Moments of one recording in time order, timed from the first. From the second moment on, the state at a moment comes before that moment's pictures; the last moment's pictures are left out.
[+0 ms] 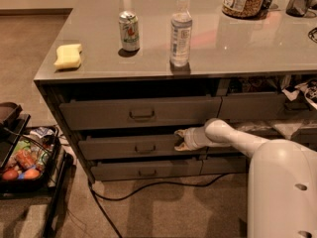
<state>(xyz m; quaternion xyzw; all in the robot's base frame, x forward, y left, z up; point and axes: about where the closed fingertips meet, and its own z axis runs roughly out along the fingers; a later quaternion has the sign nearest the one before) 0.728 -0.112 0.398 -0.73 0.59 0.02 0.36</state>
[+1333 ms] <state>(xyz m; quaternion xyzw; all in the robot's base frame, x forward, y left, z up) 0.726 -0.113 0.399 -0.72 0.60 0.04 0.35</state>
